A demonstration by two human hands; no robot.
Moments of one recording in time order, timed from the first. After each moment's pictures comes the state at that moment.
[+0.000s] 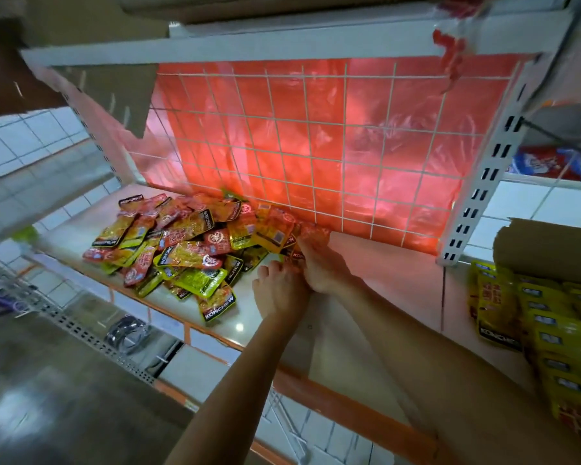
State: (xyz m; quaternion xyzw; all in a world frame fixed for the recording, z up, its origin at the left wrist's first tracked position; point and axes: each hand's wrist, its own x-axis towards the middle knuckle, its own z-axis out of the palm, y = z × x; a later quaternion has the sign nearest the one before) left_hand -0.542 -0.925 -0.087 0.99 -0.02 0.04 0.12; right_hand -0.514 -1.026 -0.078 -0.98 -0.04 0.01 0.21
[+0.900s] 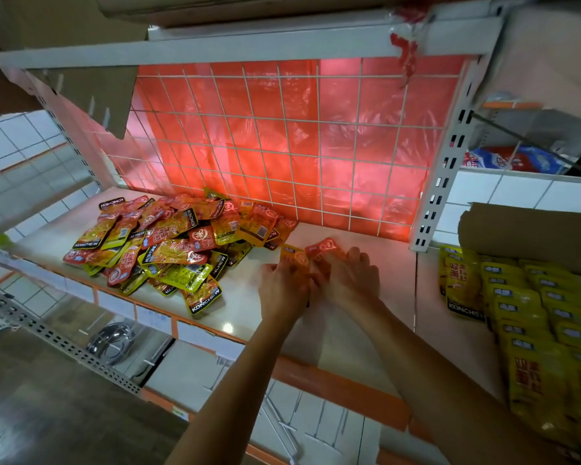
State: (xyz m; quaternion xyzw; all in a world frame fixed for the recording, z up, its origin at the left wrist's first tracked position) left_hand -0.574 -0.938 -0.082 0.94 -0.05 0.02 0.33; right_hand -0.582 -1.065 -0.088 -0.98 0.14 -0.04 0.11
